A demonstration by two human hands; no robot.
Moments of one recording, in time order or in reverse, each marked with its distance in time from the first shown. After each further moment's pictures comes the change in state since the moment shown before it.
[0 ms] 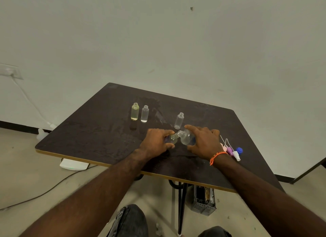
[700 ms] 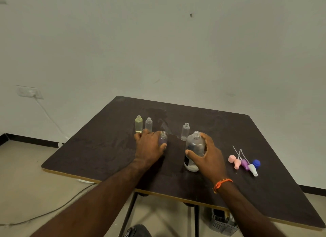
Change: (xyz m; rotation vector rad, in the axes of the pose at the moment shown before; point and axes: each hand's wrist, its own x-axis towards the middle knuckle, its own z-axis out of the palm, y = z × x) left_hand 0.029 -0.022 -0.004 0.414 0.211 -0.225; right_hand -0.004 0.005 0.037 0.846 0.263 0.183
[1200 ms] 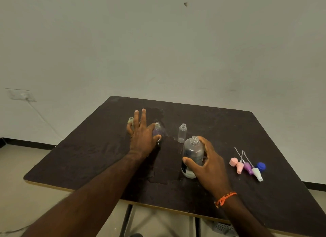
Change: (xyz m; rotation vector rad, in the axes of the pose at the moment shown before) left_hand 0.060 -0.016 0.036 0.133 0.010 -0.030; right_hand 0.002 0.022 0.002 0.087 -0.020 -0.042
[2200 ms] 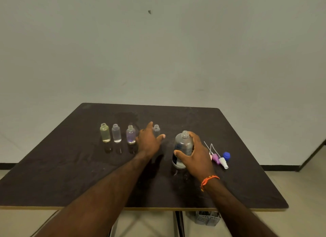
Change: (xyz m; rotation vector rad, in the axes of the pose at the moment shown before) left_hand -0.001 0.111 0.017 -0.568 -0.152 -0.134; right_hand 0.010 0.023 -0.039 -0.034 0.117 0.092
